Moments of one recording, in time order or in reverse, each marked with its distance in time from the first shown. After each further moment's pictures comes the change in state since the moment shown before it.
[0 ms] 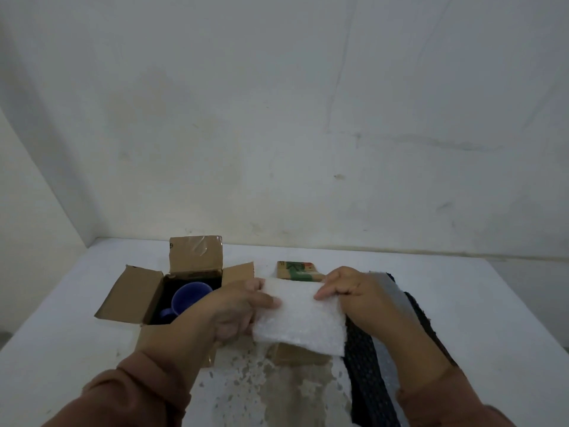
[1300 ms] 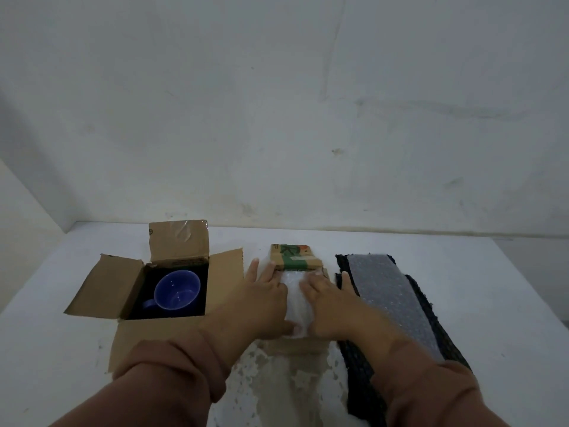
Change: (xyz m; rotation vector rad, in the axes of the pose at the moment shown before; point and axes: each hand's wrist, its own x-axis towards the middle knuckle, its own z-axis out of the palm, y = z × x) left_hand 0.068 -0.031 0.031 2.019 0.219 0.238; right_hand 0.035 0.057 0.031 -1.071 -0.517 0.178
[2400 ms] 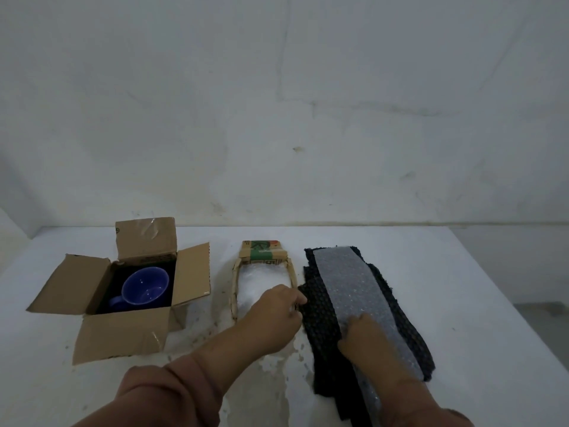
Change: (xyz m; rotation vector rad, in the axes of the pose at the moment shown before) left_hand -0.015 0.085 -0.007 -0.877 0.139 -0.025; right_hand -0.060 0.066 0.113 0.460 0.286 0.543
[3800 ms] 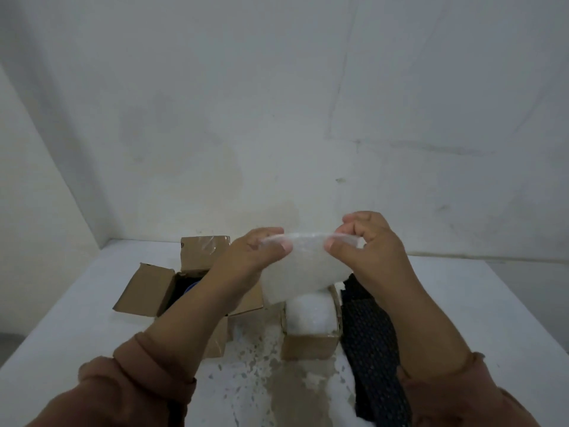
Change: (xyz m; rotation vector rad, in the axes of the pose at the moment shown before) left_hand -0.068 -0.004 -0.156 -0.823 0.311 0.137; right_hand -0.075 -0.166 -0.172 0.823 0.367 -0.555
